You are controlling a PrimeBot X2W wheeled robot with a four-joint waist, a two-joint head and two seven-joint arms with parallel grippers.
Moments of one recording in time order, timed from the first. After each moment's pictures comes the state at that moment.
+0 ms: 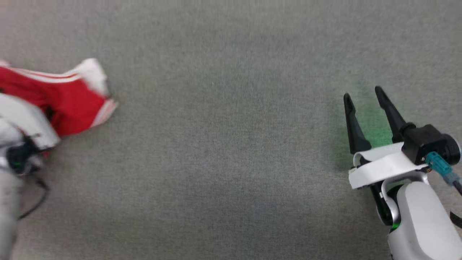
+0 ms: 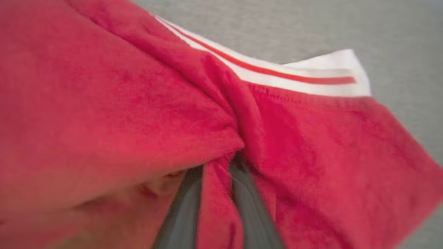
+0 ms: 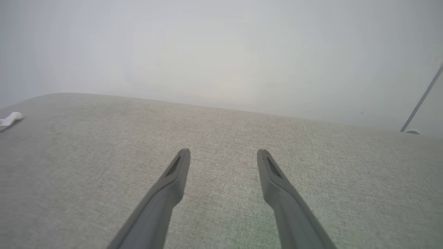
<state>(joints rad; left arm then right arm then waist) -0.88 0.59 -0.32 0.95 -0.87 -0.12 0.34 -0.44 -0.10 0.09 0.29 0.11 0.13 -0.26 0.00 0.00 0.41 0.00</state>
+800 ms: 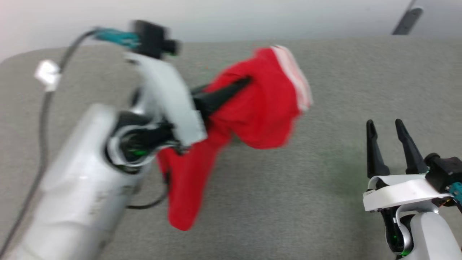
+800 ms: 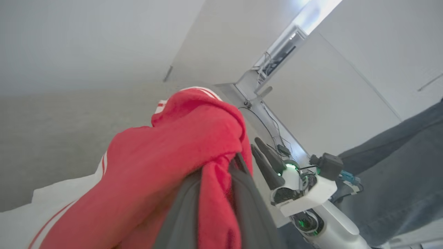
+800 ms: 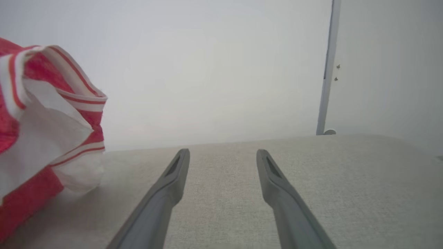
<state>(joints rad) -0.83 0.39 -0.51 0.12 -1.29 -0.09 0.58 -0.29 -0.05 -0.02 0.24 0.21 0.13 -0.26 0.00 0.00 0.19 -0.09</state>
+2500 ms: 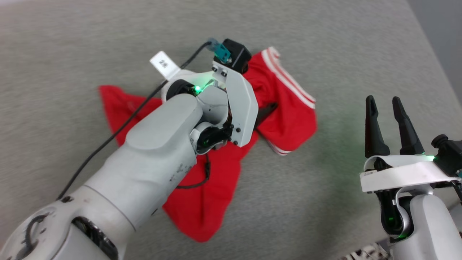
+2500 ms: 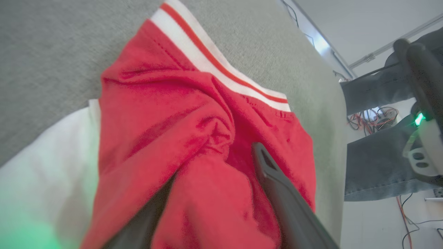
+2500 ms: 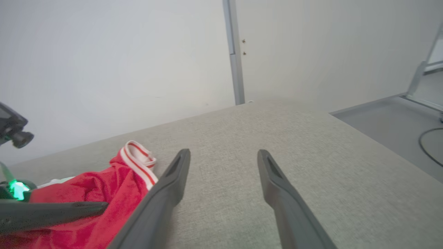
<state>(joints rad) -1.17 0.18 -1.06 0.79 -1.12 -0.13 0.37 -0.36 -0.05 0.03 0.22 0.41 0.13 -0.26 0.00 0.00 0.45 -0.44</state>
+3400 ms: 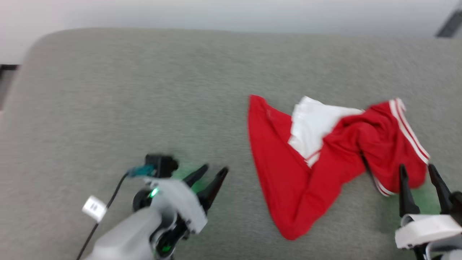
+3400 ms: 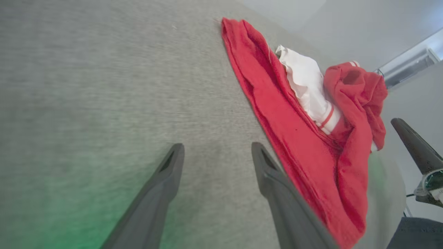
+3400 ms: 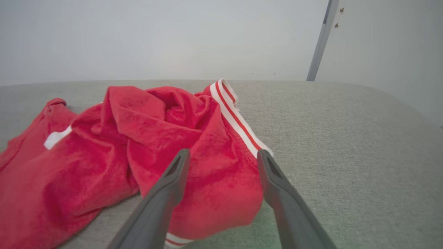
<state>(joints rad) -0.69 0.38 -1.08 0.64 -1.31 -0.13 -0.21 -0.15 -0.13 -0.13 0.30 0.14 0.13 -0.26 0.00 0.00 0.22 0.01</state>
